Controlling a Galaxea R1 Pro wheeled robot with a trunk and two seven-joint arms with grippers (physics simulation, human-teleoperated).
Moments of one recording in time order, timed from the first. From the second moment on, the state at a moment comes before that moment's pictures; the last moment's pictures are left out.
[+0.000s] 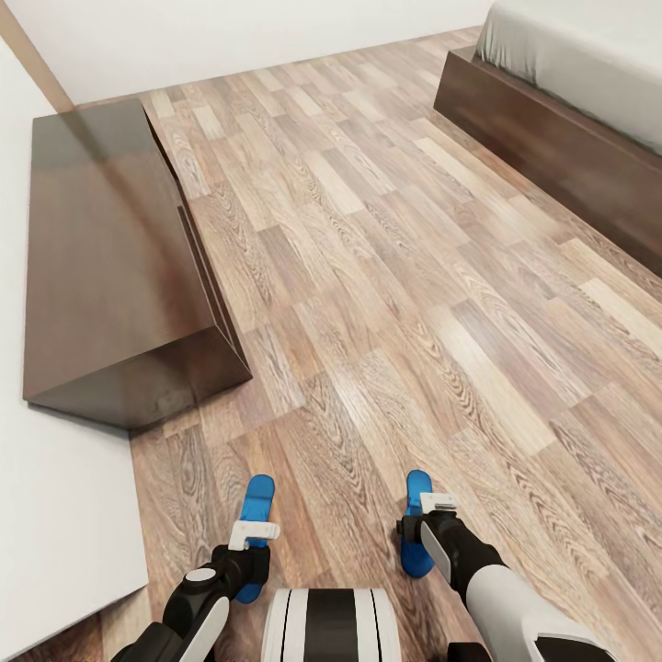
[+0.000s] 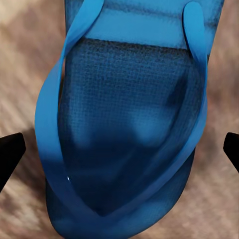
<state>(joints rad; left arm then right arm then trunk) -0.22 0.08 -0.39 -1.30 0.39 0.58 0.29 -0.71 0.09 -0.12 -0.36 0.06 0.39 -0.14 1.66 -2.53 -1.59</state>
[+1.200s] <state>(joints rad) -0.22 0.08 -0.39 -1.30 0.39 0.57 0.29 -0.72 0.09 -0.12 -0.36 0.06 0.40 -0.14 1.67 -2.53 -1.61</state>
